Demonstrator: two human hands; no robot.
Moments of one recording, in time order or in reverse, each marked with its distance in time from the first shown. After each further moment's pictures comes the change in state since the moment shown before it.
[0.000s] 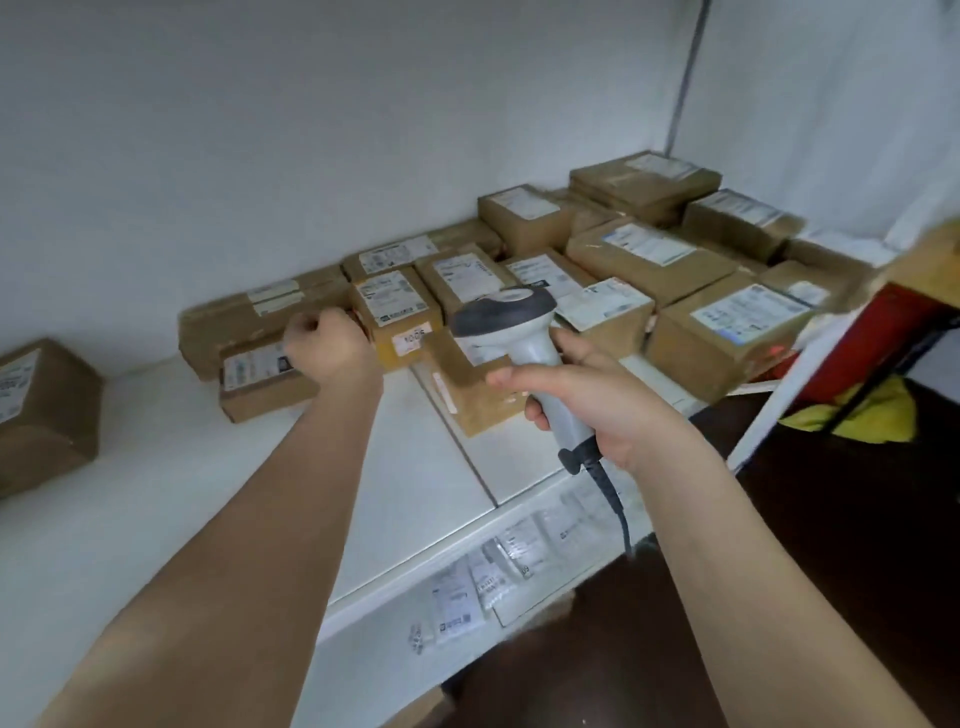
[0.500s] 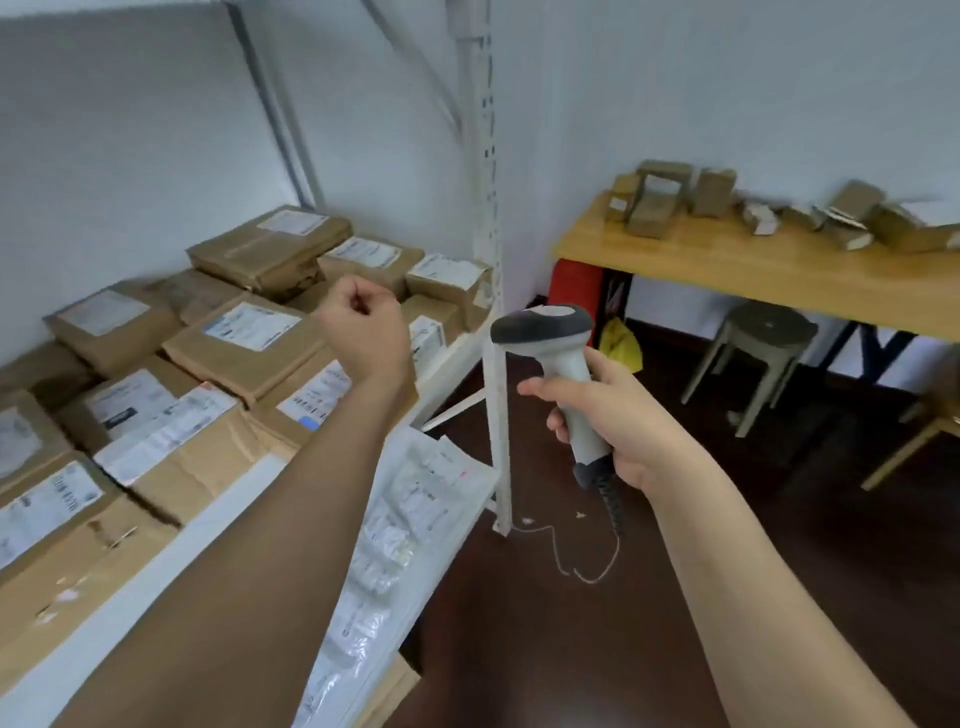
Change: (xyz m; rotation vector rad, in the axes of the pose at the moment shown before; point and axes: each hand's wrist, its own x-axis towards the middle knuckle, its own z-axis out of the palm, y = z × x) left_hand -0.370 -0.116 0.292 0.077 -0.784 0.490; right_hand -0.130 0.019 -0.391 0.150 0.593 -0.073
